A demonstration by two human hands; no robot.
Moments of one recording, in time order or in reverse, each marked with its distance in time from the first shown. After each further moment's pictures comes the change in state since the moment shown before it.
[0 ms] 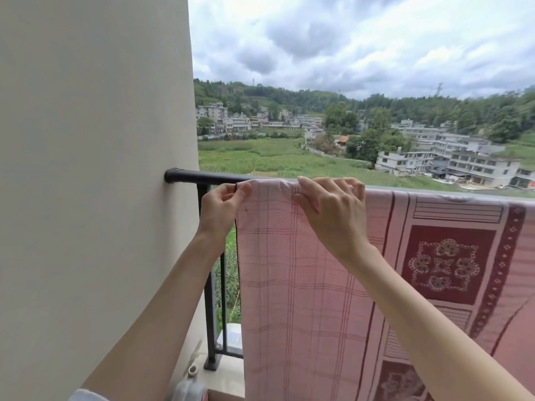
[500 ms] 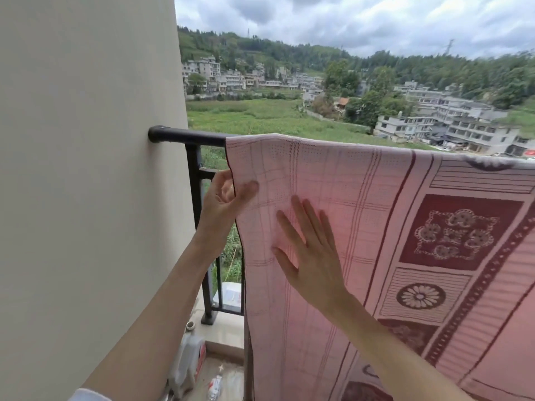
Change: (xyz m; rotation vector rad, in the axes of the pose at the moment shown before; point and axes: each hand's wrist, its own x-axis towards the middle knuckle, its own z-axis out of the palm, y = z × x) left_hand -0.018 -0.063 0.000 -0.154 -0.216 0.101; right_hand -0.114 0.010 0.076 0.036 -0.101 -0.142
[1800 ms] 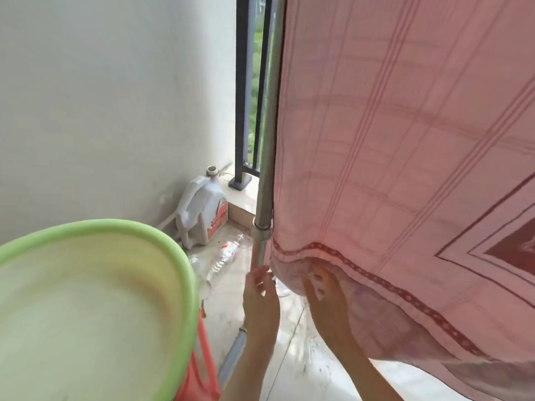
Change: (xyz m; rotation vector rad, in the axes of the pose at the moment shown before) left_hand -0.451 -0.586 -0.014 0.281 0.812 -0.669; right_hand -0.565 0.028 0.384 0.704 -0.560 0.775
